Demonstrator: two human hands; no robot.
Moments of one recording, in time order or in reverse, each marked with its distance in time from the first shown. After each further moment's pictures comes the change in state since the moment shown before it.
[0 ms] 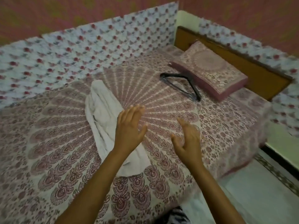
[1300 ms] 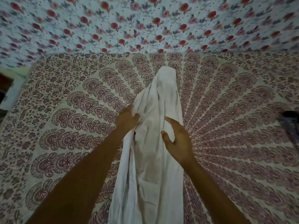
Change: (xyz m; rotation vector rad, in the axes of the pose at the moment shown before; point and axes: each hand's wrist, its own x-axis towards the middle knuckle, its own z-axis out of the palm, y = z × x) left_hand 0.166 -0.490 0.155 -0.152 -0.118 -1.138; right_hand 0.321 -0.016 0.453 0.264 -0.716 -0.256
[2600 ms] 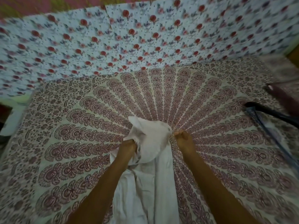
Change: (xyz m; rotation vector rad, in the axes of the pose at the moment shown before) left_hand -0.166 0.035 -0.010 -0.477 -0.176 -0.150; right_hand -0.059 0.000 -0.051 0.452 0.262 0.583
